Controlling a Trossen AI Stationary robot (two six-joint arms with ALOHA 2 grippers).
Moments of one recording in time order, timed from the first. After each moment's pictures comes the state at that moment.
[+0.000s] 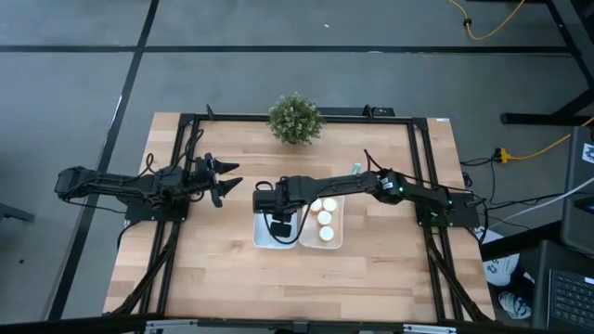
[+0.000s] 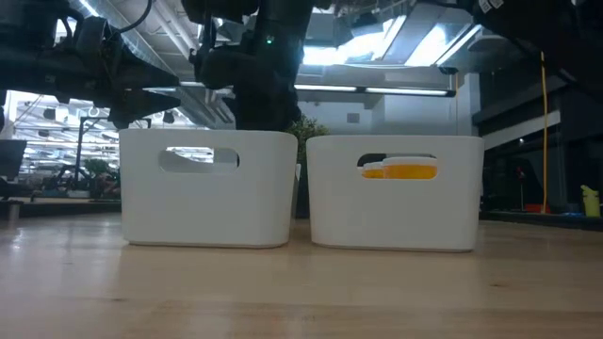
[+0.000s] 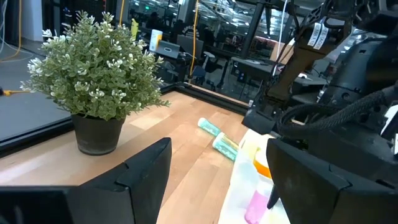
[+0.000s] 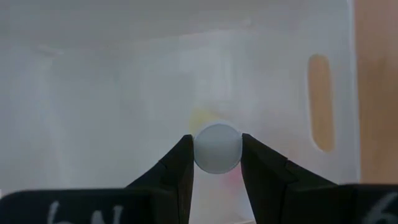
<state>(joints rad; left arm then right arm) 0.03 0.33 0.01 0.32 -0.33 -0.29 0.11 2.46 2.34 -1.19 0.14 0.23</state>
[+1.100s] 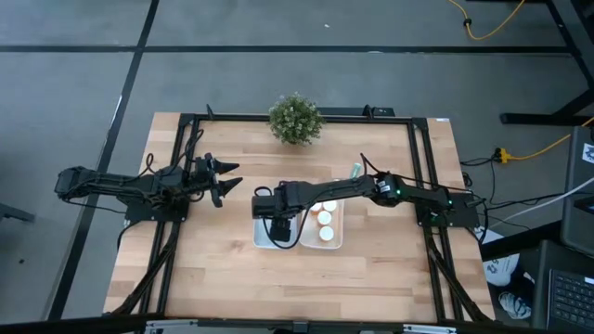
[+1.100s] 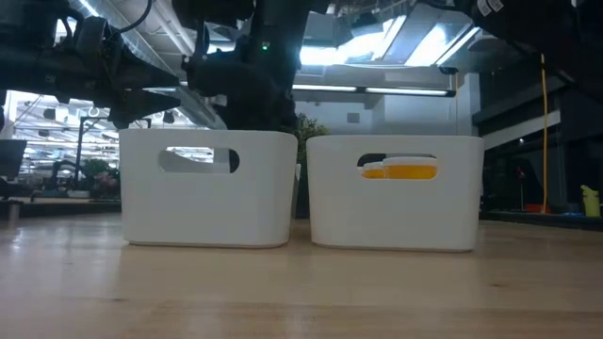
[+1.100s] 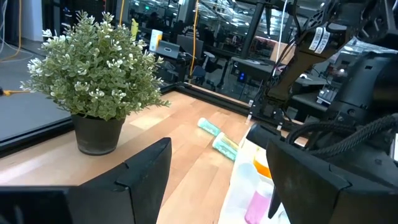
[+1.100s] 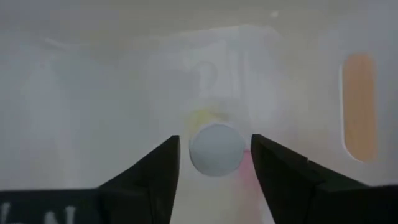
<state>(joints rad) 0.03 0.33 0.01 0.32 -0.33 -0.29 0.13 2.49 2.35 -1.18 0.14 0.23</state>
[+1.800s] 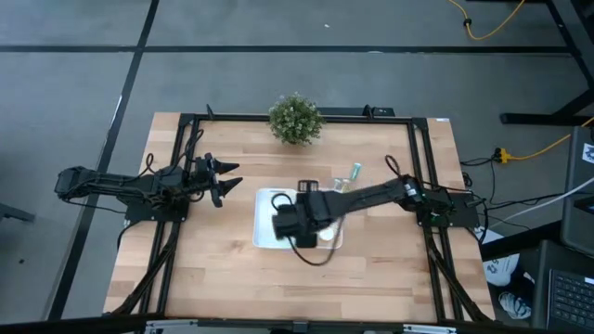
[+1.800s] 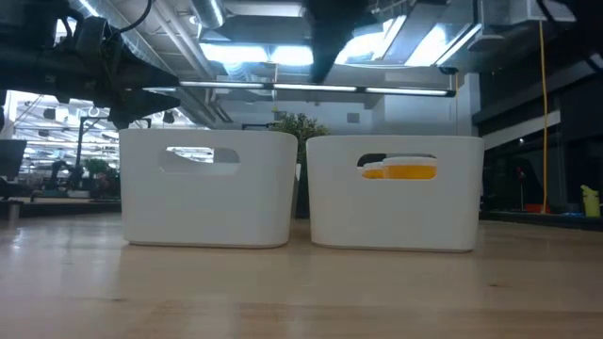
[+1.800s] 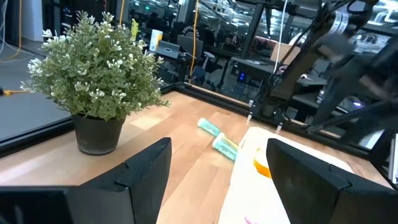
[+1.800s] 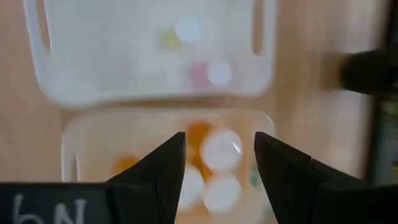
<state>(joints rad) 0.03 0.33 0.01 0.32 -0.33 -0.29 0.27 2.29 2.35 -1.52 0.40 0.25</state>
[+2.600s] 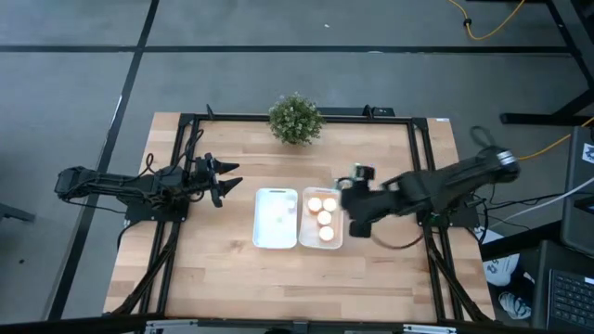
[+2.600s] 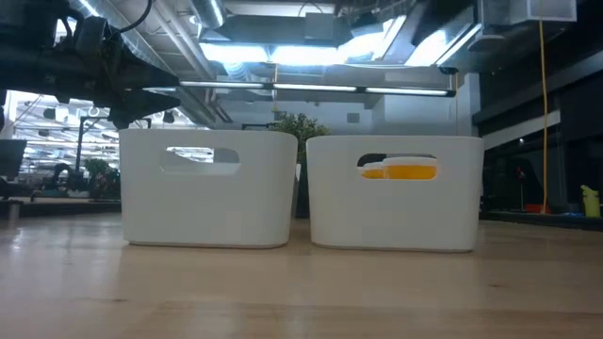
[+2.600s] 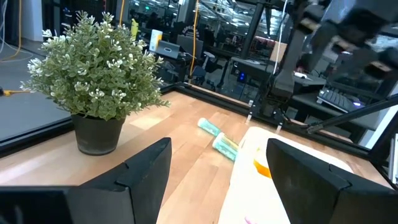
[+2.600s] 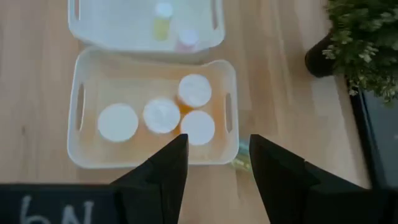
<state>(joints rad) 0.03 0.33 0.01 0.32 -0.33 -0.29 0.35 1.45 1.38 -1.04 0.45 0.29</state>
